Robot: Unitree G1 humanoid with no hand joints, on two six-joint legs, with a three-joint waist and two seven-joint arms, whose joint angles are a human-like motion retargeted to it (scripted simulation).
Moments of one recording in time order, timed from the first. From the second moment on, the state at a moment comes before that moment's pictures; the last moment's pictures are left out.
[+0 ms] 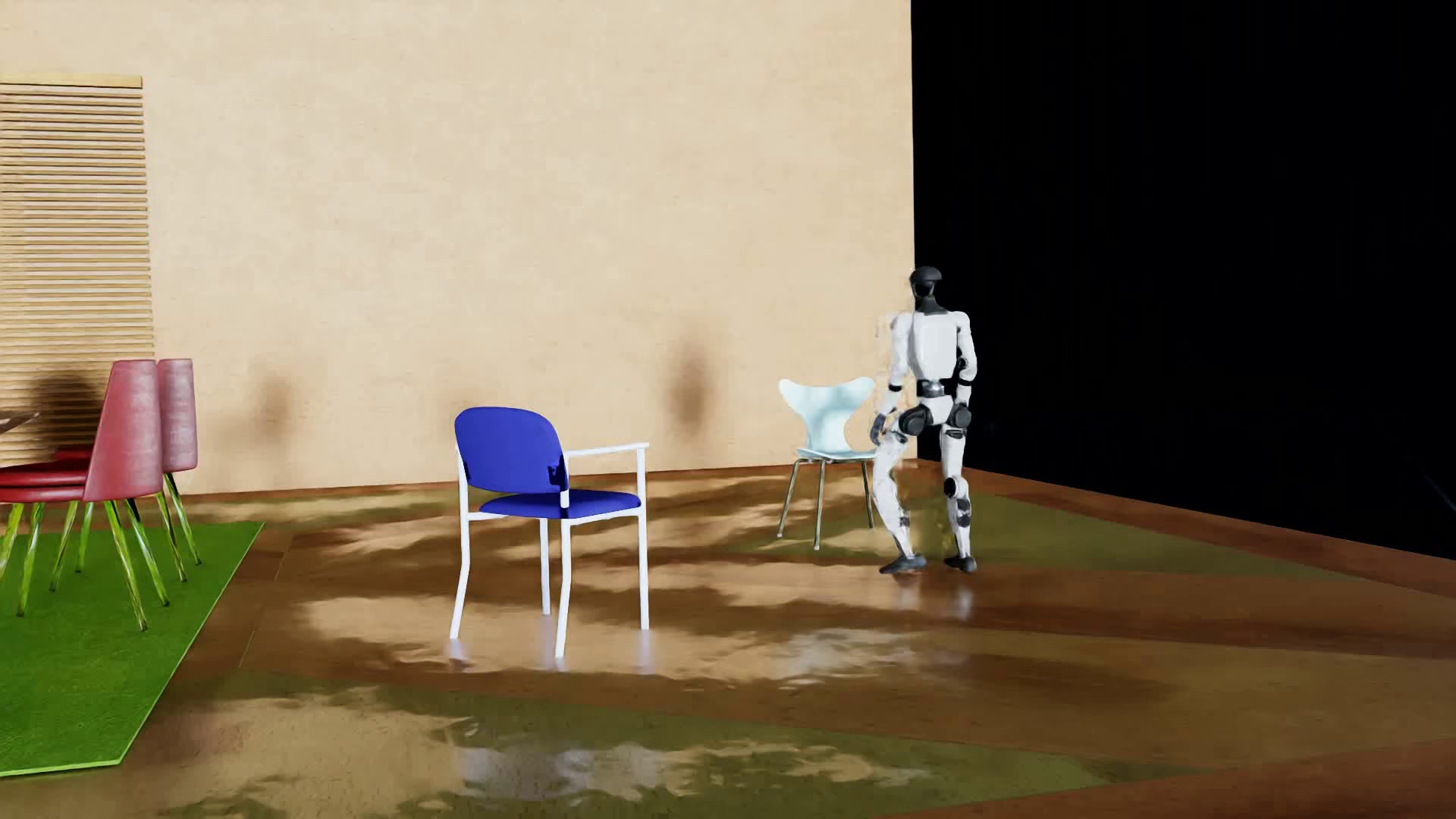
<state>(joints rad) -0.13 0.06 -0.02 0.58 0.12 0.04 0.79 -0.05 0.10 0.77 0.25 0.17 0.11 -0.17 -0.33 0.17 -0.18 -0.15 -0.04 -0.23 0.30 0.84 0.95 0.76 -0.98 0.41 0.03 0.13 0.01</state>
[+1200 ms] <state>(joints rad) -0.14 -0.18 0.00 -0.03 0.08 0.01 0.06 0.07 0.08 0.29 0.57 0.09 0.01 -0.24 -0.31 0.12 -0.17 -0.01 -0.01 -0.38 0.36 0.82 0.91 0.89 -1.01 0.24 0.17 0.01 -0.33</state>
